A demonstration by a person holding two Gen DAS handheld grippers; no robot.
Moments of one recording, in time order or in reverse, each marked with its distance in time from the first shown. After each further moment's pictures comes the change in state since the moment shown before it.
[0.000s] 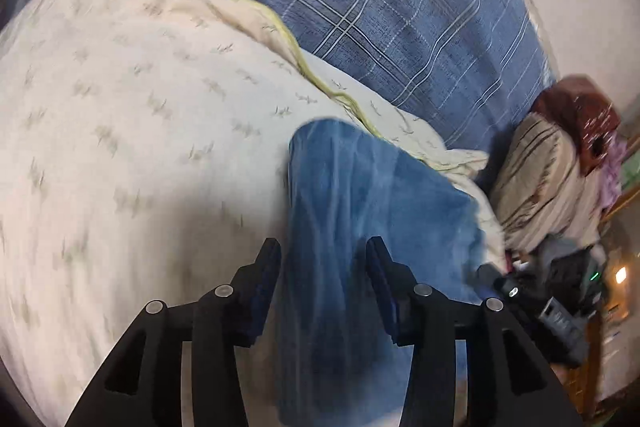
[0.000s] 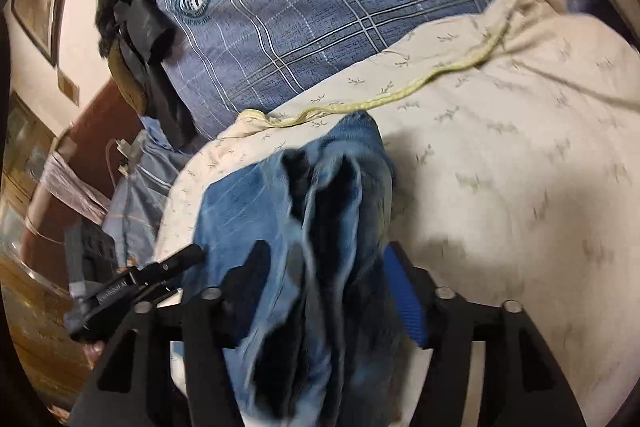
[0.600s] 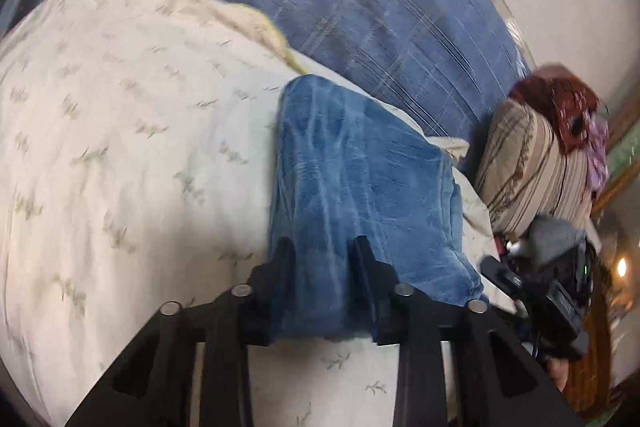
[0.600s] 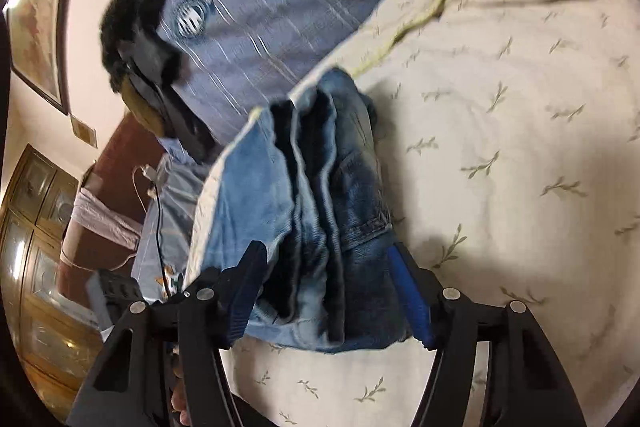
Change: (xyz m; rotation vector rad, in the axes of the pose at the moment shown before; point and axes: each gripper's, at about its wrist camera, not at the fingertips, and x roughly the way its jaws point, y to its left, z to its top) left arm -0.038 0.003 -0.072 0.050 -0.085 -0.003; right arm -0.032 -0.016 -0.048 0.132 -0.056 0.083
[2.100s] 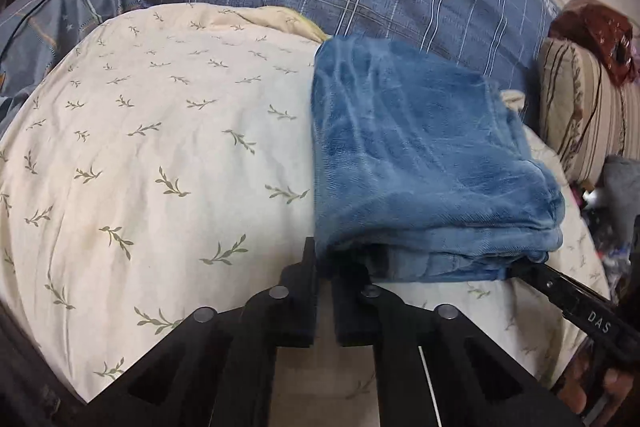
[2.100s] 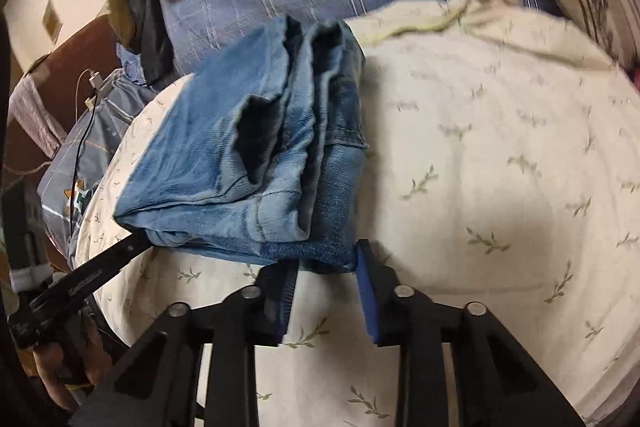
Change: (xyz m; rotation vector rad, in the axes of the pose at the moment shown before) left arm -0.004 -0.038 -0.053 0.201 -0.038 0.297; right arm 0.003 0.031 -0.065 -0.380 -0.002 -0.332
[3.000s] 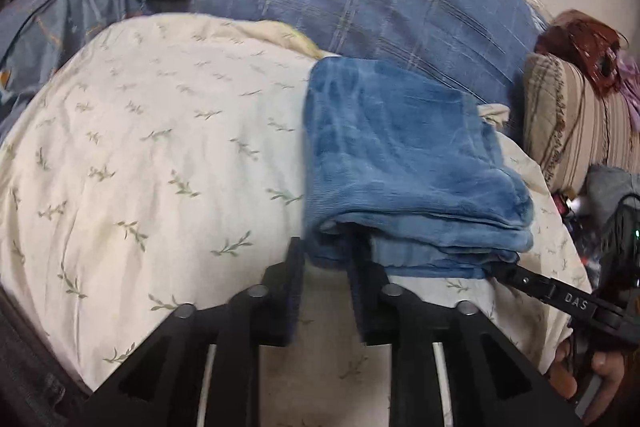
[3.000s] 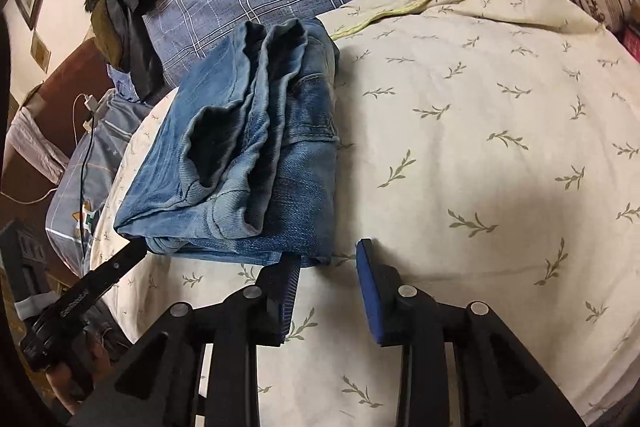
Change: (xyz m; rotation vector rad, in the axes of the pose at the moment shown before) left arm -0.021 0.005 -0.003 0.002 -0.031 -0.041; right arm 0.011 -0.021 0.001 0.138 0.083 0.022
